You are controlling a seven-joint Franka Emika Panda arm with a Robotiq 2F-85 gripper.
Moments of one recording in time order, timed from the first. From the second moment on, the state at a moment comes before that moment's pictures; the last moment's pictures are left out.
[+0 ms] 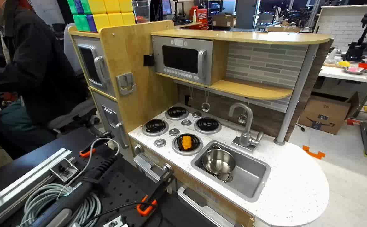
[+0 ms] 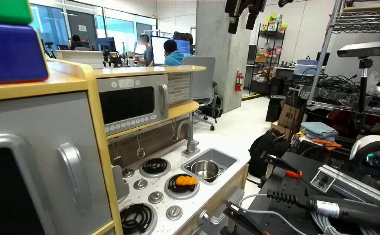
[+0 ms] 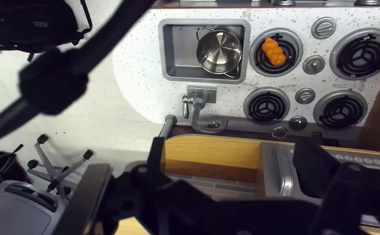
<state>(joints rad) -0.10 -0.39 0.04 -2.35 -0.25 2.22 0.05</state>
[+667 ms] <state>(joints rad) 0.05 -0.13 0.05 -2.34 -0.23 2.38 -0.15</state>
